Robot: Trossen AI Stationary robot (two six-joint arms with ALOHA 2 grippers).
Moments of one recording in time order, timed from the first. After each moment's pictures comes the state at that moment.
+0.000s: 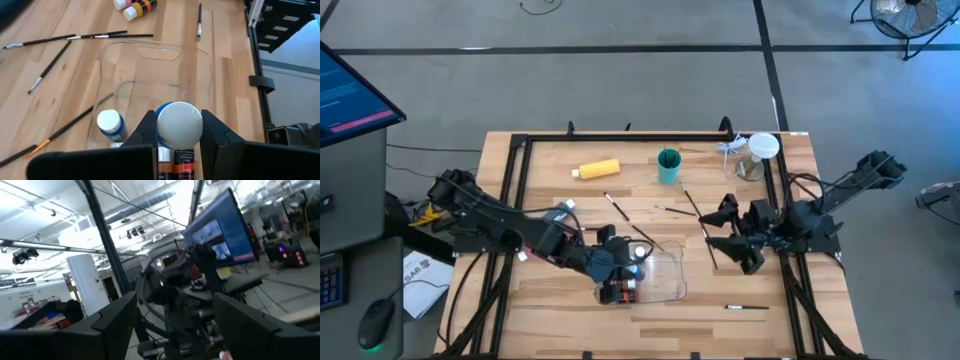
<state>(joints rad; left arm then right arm) -0.45 1.58 1.31 -0.51 -0.34 -0.48 0.55 1.01 0.61 0.79 0.48 0.23</state>
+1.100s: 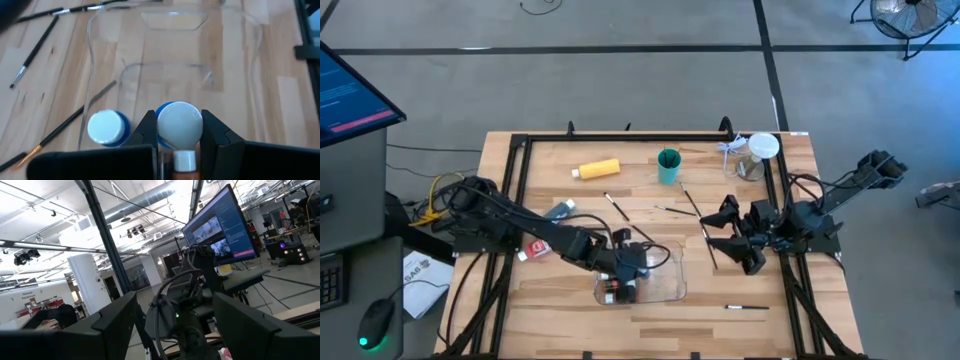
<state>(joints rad) -0.39 1.76 1.31 -0.45 -0.29 -0.39 0.56 1.00 0.60 0.77 0.48 0.24</state>
